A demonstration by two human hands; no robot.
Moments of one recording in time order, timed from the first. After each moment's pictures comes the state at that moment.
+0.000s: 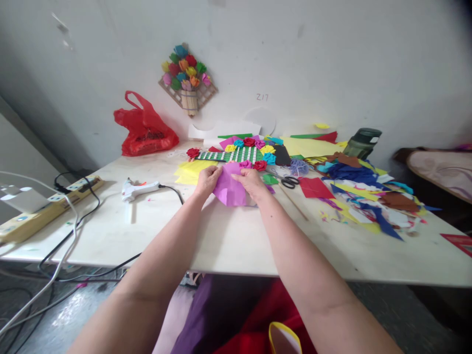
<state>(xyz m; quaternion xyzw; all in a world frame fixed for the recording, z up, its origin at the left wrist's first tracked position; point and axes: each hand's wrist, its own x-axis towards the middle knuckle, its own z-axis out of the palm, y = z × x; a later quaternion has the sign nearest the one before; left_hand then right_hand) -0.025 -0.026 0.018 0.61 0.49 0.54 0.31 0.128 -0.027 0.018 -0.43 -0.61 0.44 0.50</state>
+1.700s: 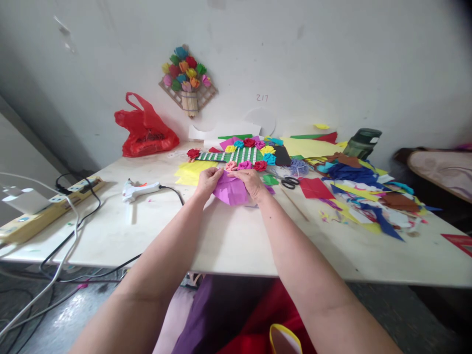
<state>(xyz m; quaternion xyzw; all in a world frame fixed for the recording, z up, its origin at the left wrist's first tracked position) -0.024 -0.022 0.014 0.59 0.48 0.55 0.33 0.131 -0.045 0.035 -0.36 -0.67 0.39 0.52</state>
